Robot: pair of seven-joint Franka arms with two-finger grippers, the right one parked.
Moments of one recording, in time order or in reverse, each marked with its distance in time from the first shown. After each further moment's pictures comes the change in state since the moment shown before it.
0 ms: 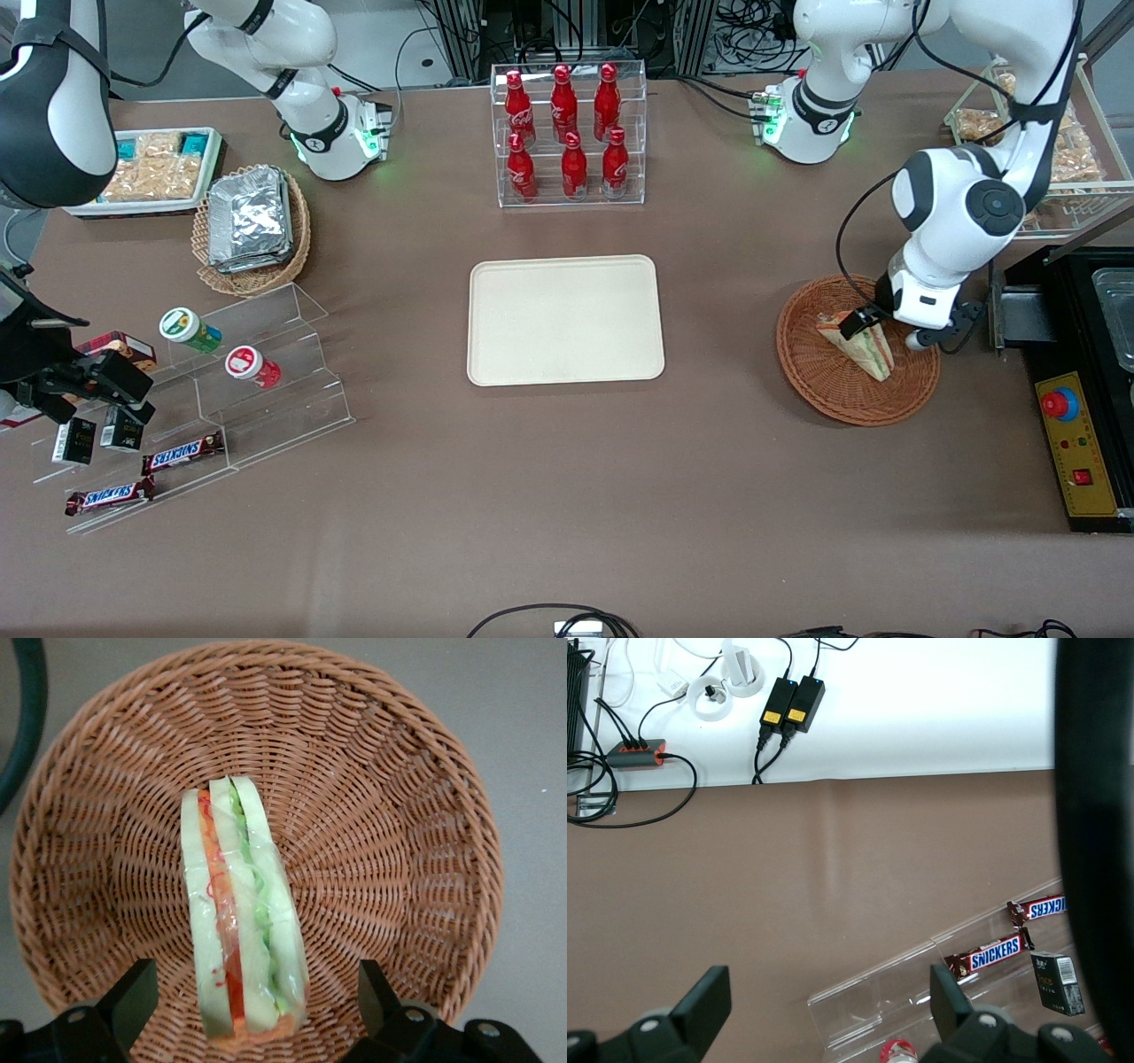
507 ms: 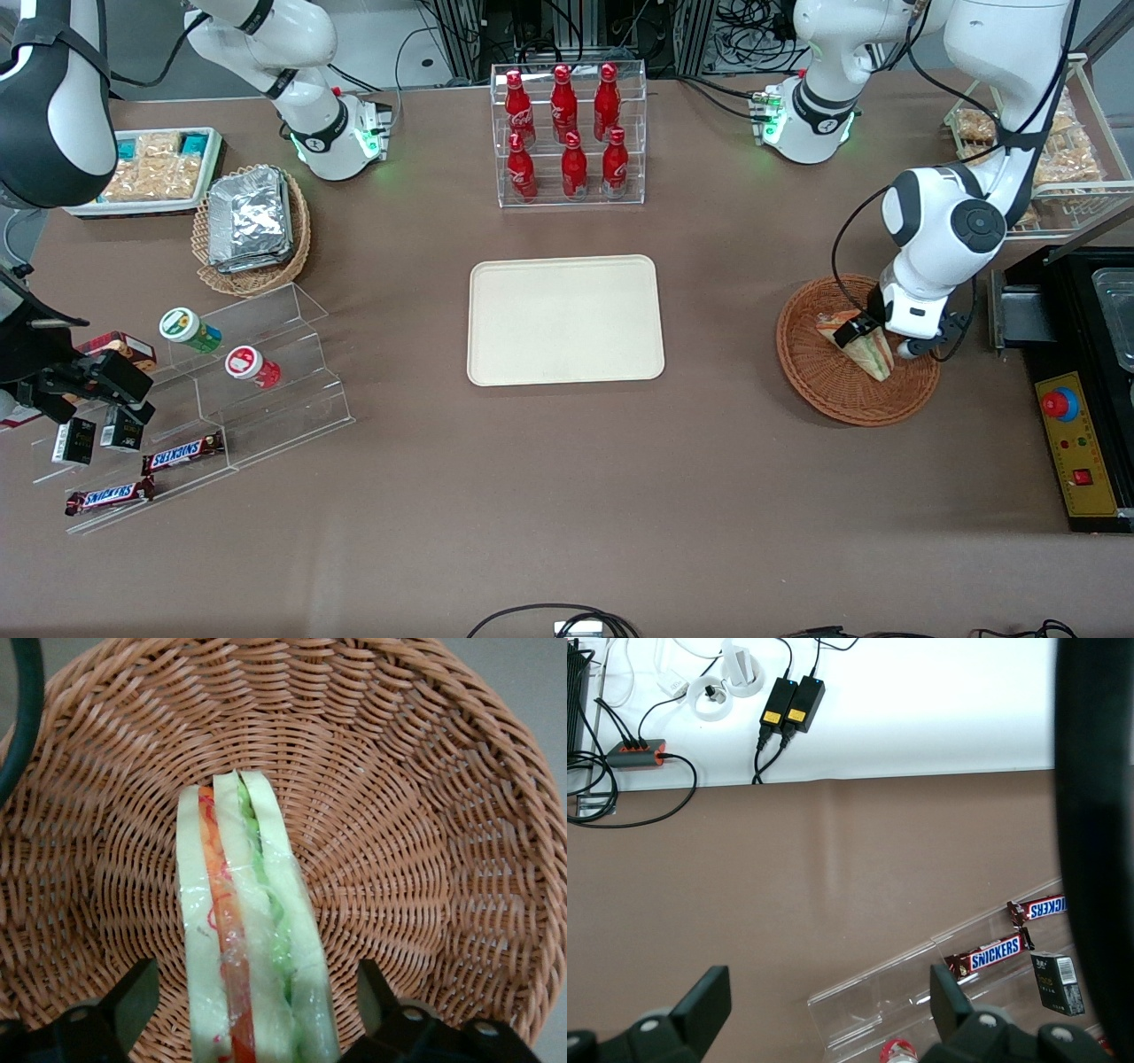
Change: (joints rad) arm 0.001 0.085 0.016 -0.004 0.000 0.078 -0.004
